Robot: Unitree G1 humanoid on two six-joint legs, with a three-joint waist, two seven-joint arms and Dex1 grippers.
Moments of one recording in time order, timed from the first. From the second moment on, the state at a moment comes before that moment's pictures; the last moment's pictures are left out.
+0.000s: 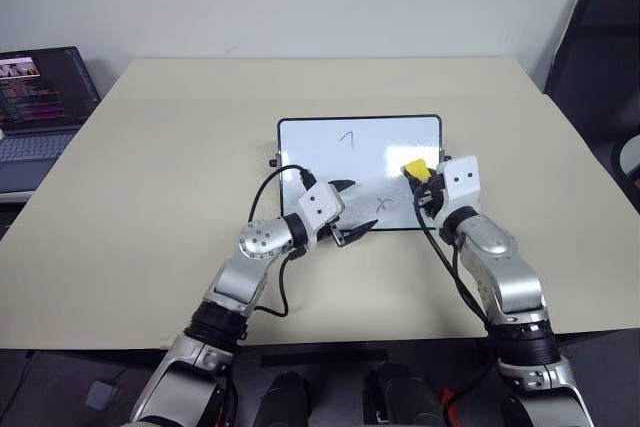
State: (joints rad) left arm -0.45 0.31 -0.26 0.16 -0.04 -0.04 -0.70; right arm -0.33 -0.23 0.02 -0.16 0.07 0.51 0.22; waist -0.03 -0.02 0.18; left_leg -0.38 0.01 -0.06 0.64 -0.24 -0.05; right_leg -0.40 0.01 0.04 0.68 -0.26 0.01
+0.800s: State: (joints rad) left arm -0.45 0.31 -0.21 0.15 -0.02 -0.03 -0.61; right arm -0.25 -0.25 0.05 -0.23 0.08 0.36 0.31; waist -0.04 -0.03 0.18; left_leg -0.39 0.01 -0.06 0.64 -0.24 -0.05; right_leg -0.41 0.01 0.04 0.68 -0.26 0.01
